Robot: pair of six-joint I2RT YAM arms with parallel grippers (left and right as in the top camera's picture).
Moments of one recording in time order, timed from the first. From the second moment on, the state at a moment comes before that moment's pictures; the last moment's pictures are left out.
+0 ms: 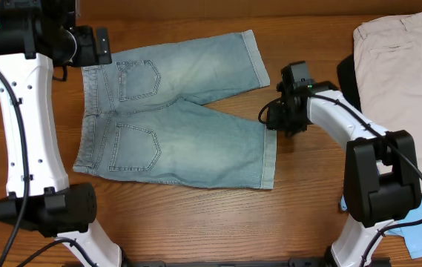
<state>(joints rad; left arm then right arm) 0.10 1.93 2.32 -1.46 0.06 -0.05 0.21 1.96 1.29 -0.68 -0.15 0.31</state>
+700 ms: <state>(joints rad) 0.08 2.17 2.32 -1.49 0.09 -0.02 0.17 1.96 1.24 -0.19 -0.15 0.24</state>
